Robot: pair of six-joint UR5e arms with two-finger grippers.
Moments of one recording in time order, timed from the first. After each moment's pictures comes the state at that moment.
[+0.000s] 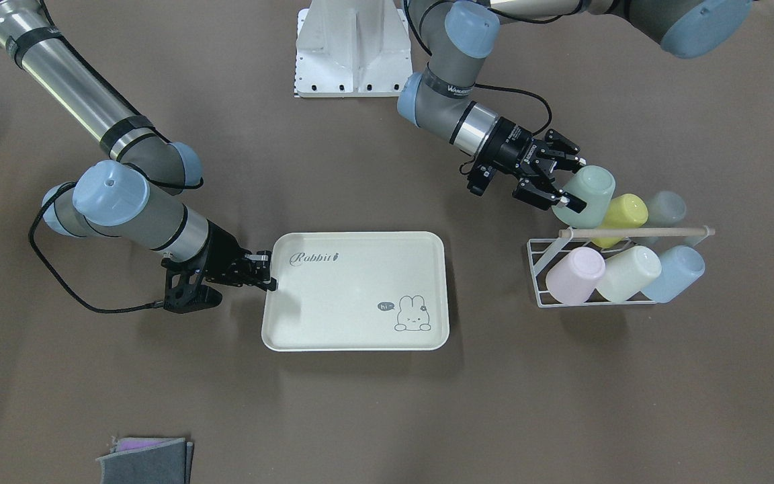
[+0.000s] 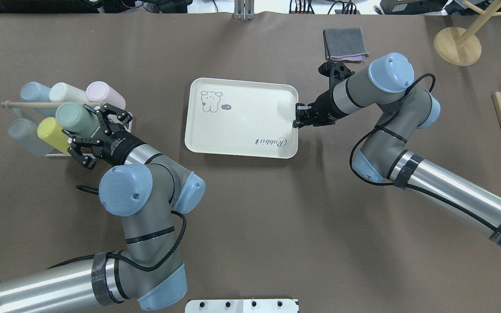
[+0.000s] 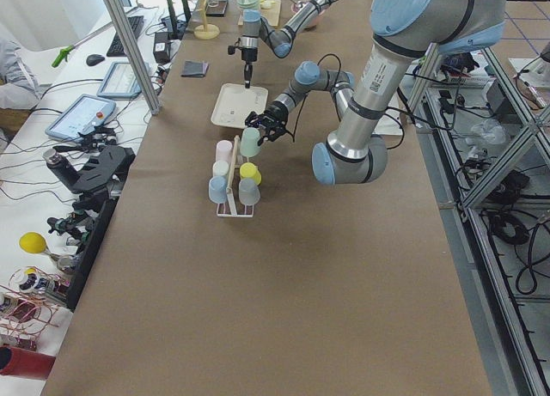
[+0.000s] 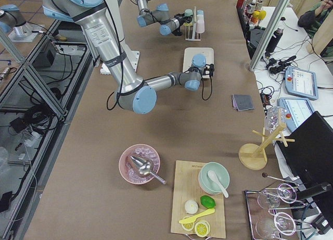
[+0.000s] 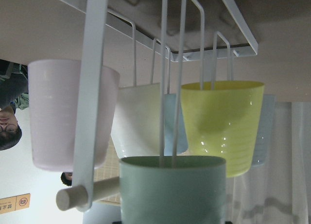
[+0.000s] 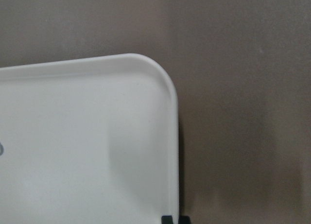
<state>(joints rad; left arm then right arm) -0.38 -2.27 -1.71 -0.32 -0.80 0.37 0.75 -0.97 1.18 -0.60 2.19 1.33</state>
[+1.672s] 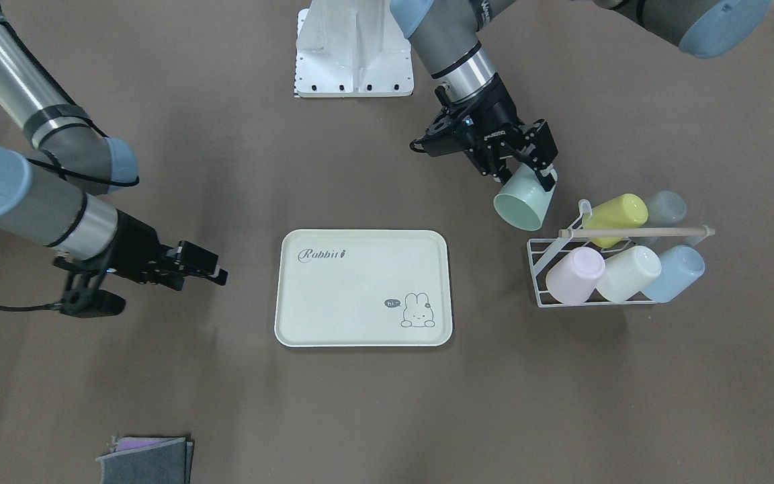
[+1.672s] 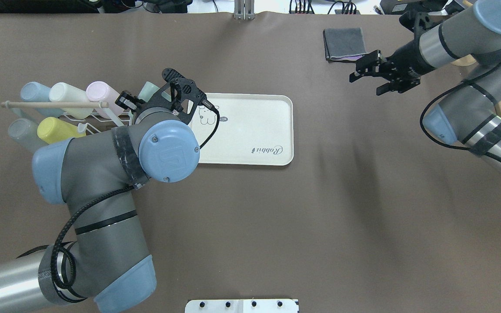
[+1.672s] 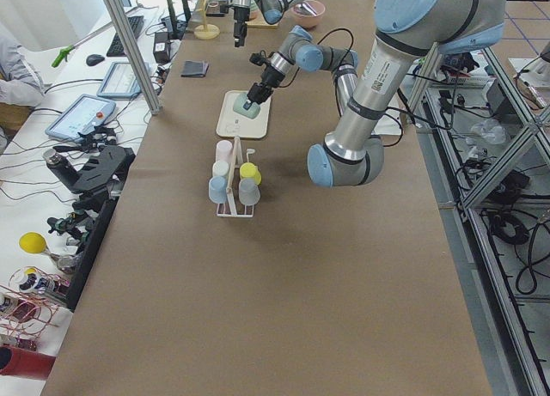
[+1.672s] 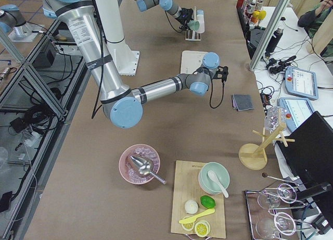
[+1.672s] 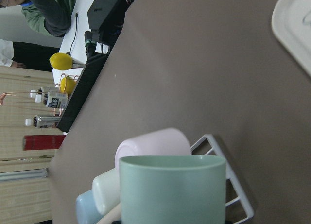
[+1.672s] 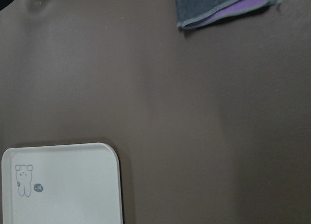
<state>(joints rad) -0.46 -2.24 -1.92 -1.19 -1.11 -0.74 1.05 -1.15 1.43 -0.79 2.38 1.24</state>
